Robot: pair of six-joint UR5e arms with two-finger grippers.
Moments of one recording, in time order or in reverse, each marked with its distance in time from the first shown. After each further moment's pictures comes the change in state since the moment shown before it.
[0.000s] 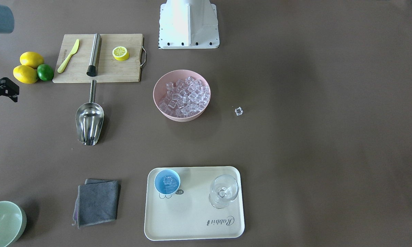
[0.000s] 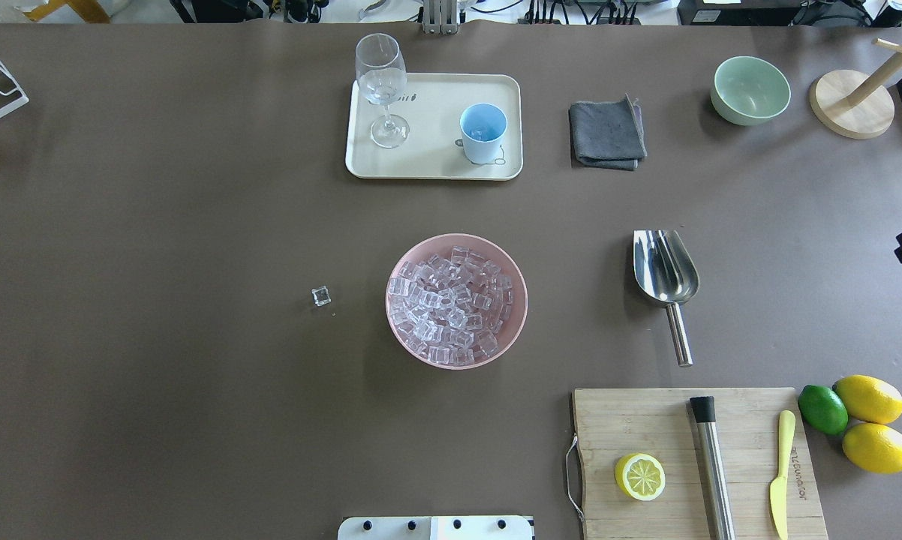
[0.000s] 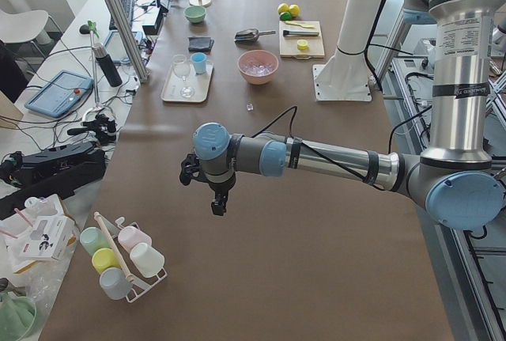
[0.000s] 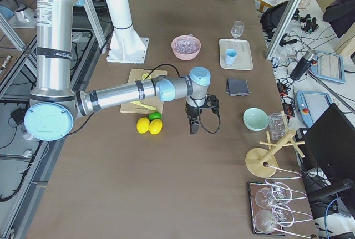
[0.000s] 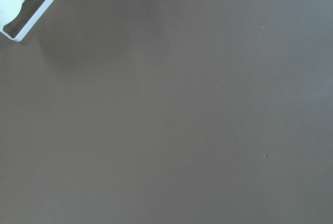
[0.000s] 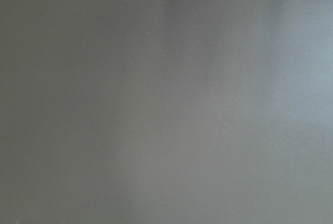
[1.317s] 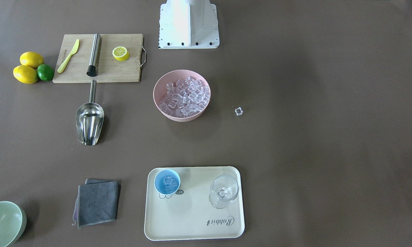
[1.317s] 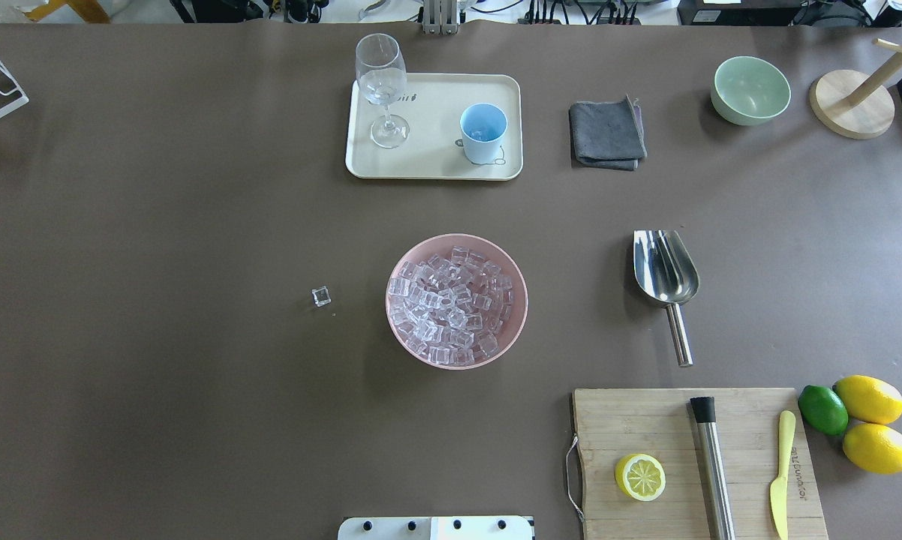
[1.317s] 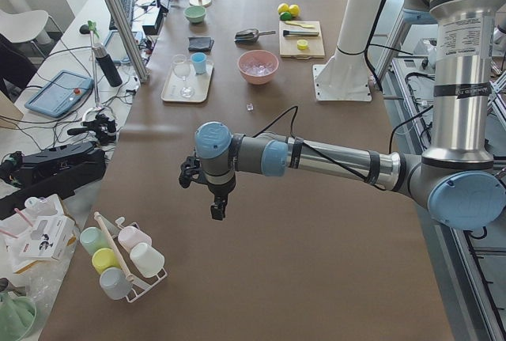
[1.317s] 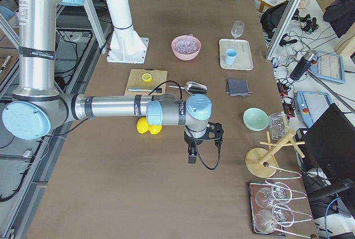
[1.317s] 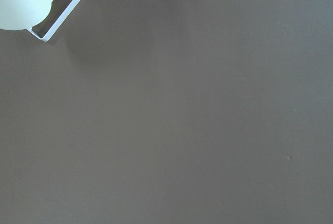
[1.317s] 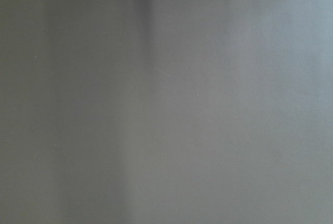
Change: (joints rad) left arm -0.005 0.004 -0.002 0.000 0.062 -0.003; right arm 0.304 -0.015 -0.142 -0.009 0.097 -0.173
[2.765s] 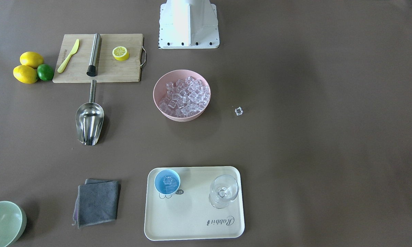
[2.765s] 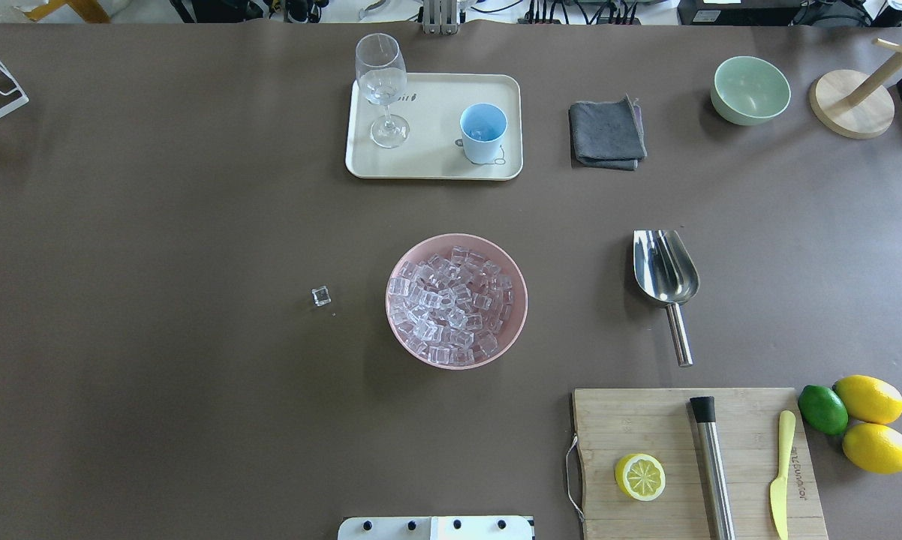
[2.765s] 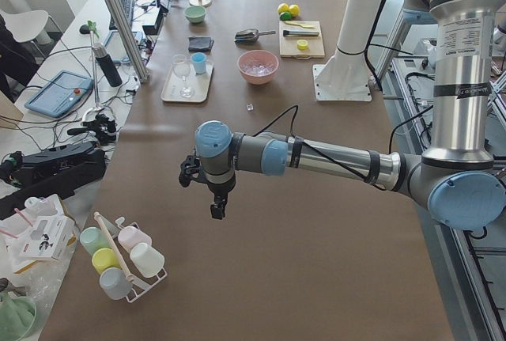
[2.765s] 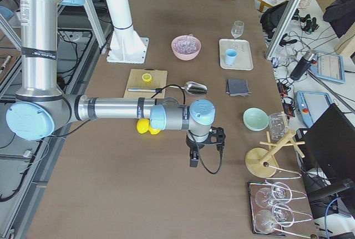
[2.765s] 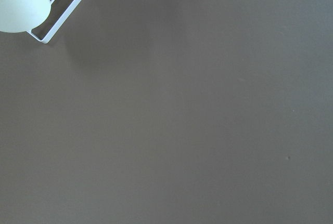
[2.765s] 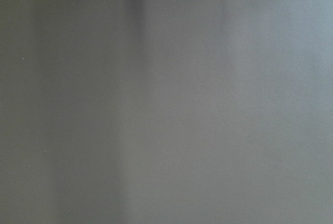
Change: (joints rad) left arm 0.000 0.000 -0.005 0.001 0.000 0.000; right arm -0.005 0.023 -0.054 0.013 0.000 -0.001
